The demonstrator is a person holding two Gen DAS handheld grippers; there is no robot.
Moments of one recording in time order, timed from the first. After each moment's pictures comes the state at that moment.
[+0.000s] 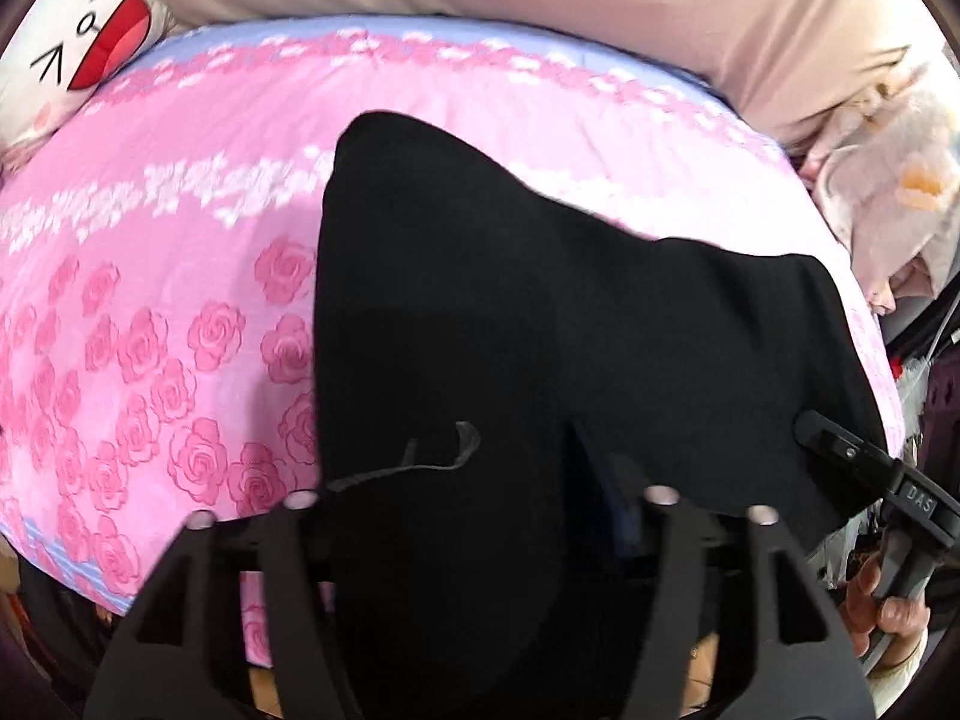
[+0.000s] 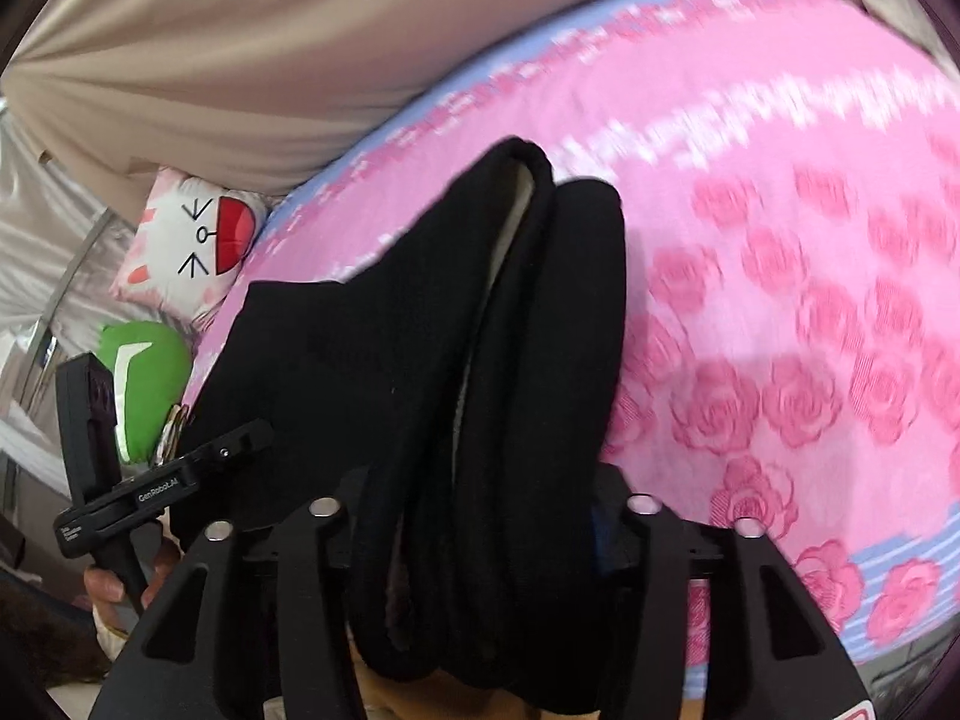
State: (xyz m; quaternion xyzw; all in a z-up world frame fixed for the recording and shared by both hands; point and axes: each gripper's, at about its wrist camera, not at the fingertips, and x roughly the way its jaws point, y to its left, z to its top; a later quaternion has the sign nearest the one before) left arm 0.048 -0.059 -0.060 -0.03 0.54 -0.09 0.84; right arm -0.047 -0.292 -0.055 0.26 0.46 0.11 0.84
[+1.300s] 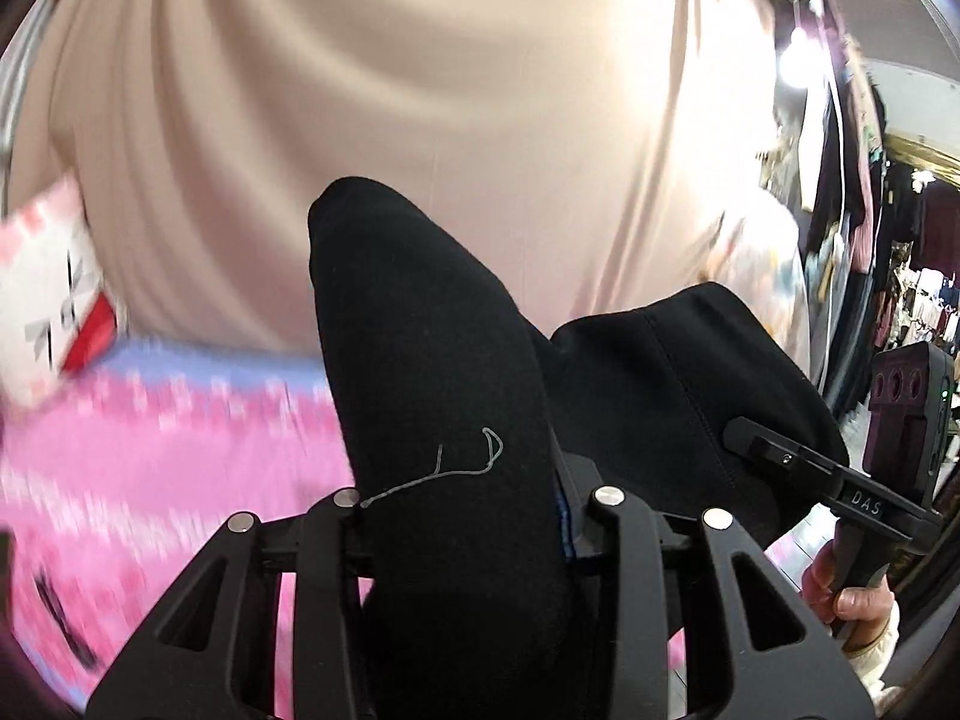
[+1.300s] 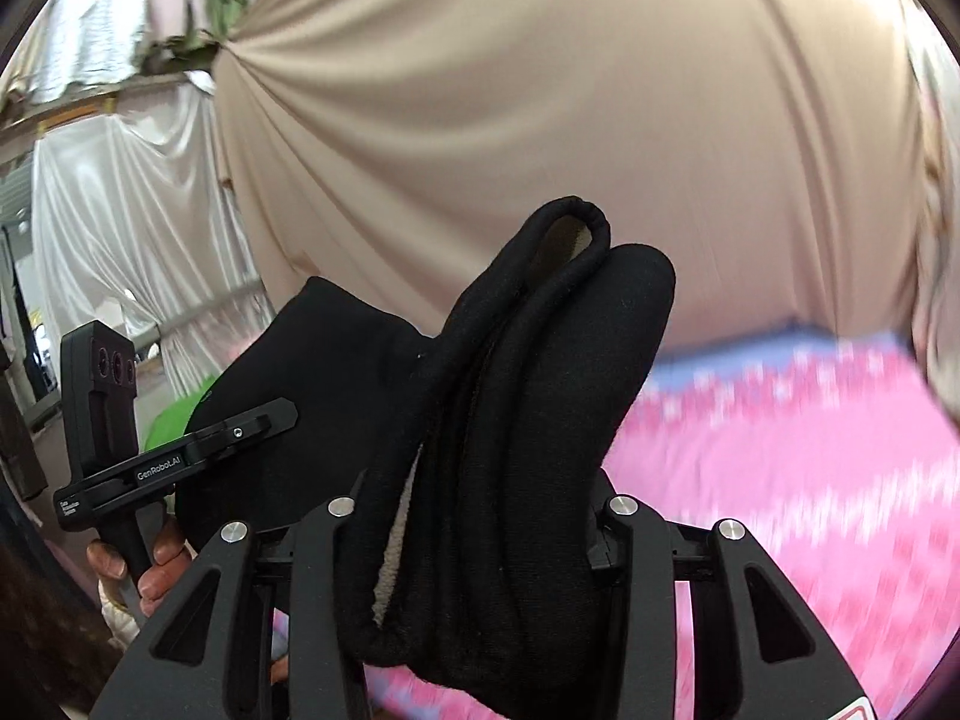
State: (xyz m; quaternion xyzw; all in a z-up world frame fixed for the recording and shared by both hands) left arm 0.010 -0.071 0.189 -0.02 0.21 -0.21 0.95; right arm -0.084 -0.259 0.181 0.12 0.17 0.19 0.96
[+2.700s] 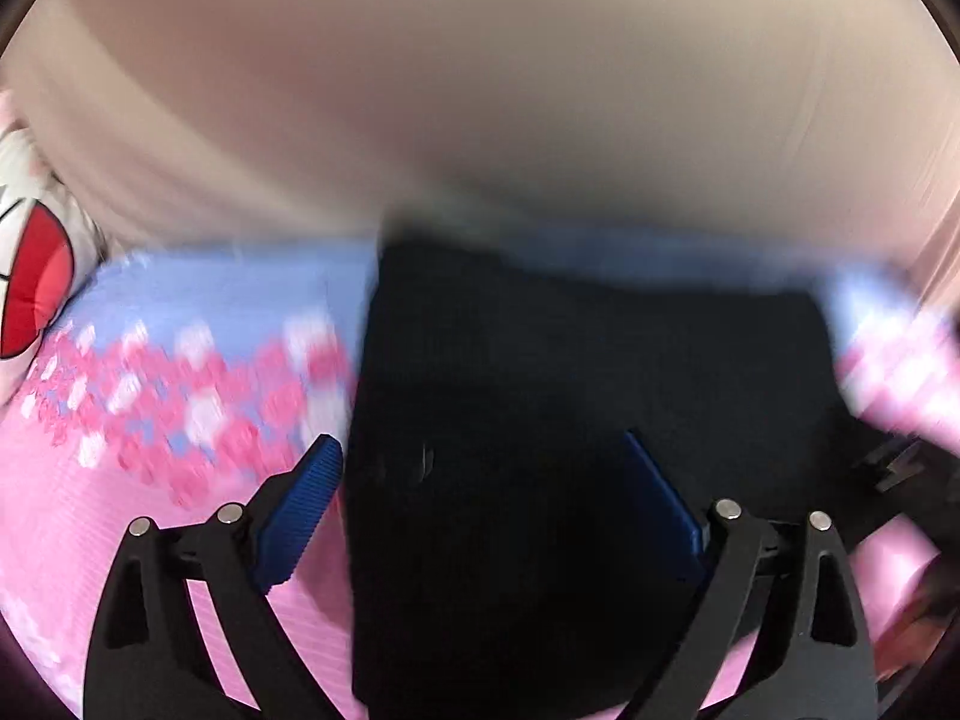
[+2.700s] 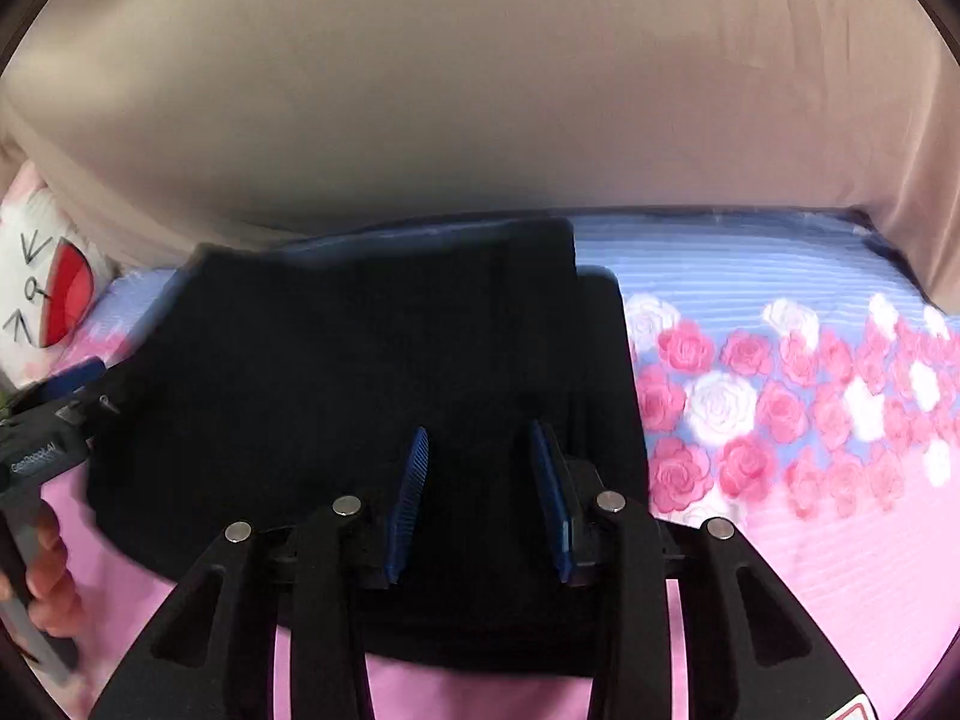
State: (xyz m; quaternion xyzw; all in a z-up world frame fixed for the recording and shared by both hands) left arm 0.425 -0.117 -0.074 0.06 0.46 0.01 0.89; right arm 0.364 -0.307 -0.052 0.05 0.38 0.04 0.92
